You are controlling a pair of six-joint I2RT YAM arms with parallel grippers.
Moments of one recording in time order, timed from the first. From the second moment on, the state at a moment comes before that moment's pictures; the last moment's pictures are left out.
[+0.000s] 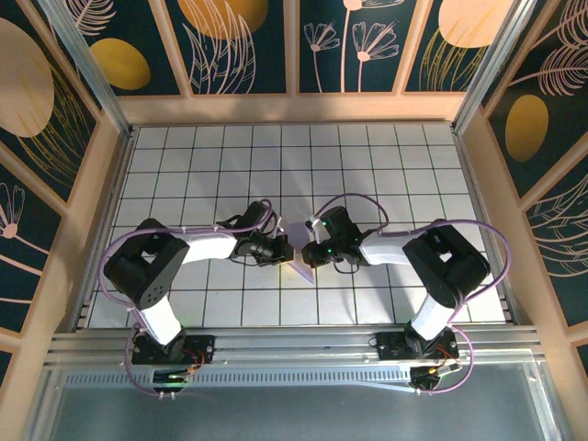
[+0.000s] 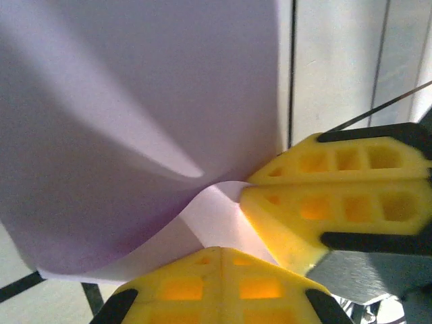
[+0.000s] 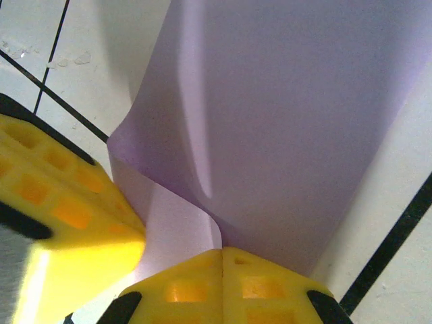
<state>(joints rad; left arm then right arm) -0.67 1.75 0.81 -0.08 0.53 -0.79 0.70 1.68 0.68 0.08 -0.40 0.38</state>
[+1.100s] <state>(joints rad) -0.67 1.79 0.83 -0.10 0.51 -0.79 0.68 1.61 0.68 0.04 -0.40 0.42</state>
